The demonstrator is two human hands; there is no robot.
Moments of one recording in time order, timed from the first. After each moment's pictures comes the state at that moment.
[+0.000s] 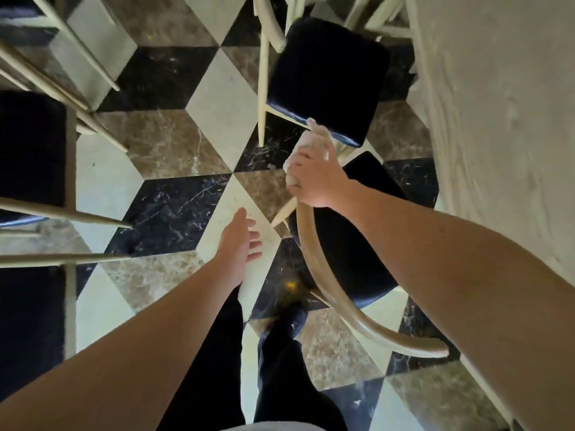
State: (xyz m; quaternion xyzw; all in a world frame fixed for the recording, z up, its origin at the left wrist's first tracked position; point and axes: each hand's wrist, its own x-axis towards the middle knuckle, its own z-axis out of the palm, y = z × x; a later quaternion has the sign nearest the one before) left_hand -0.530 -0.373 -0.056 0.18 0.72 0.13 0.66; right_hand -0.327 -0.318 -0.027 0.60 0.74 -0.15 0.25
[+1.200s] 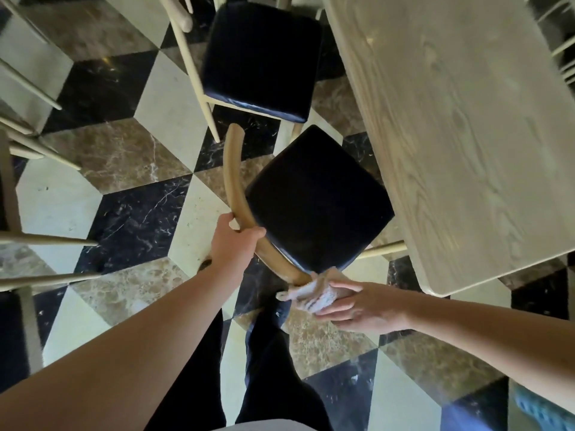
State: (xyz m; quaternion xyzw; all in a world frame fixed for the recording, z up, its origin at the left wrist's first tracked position) left_hand -0.440 -0.470 -0.043 0.37 0.70 0.11 0.60; right_hand -0.220 -0.657 -0.027 0.25 0.94 0.04 0.22
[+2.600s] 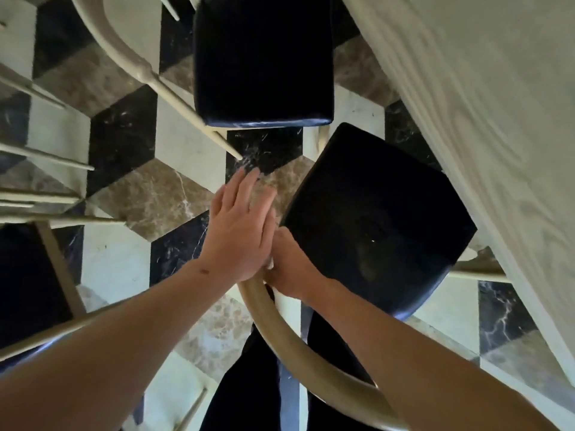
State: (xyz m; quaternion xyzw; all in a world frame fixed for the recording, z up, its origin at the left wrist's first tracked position) left_hand -0.371 -0.281 -0.084 0.93 0.32 -0.10 0.13; right_hand -0.300 -0.383 -0.151 0.68 0.44 -0.47 -0.35
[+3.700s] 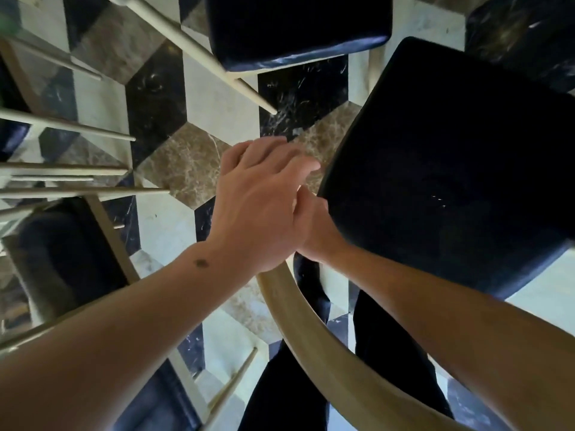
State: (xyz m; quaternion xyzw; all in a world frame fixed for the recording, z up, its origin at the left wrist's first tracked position) left_hand -0.365 -0.278 -0.093 0.96 0.28 -0.07 0.08; right_hand -0.341 -0.353 -0.289 0.70 0.40 -0.42 -0.41
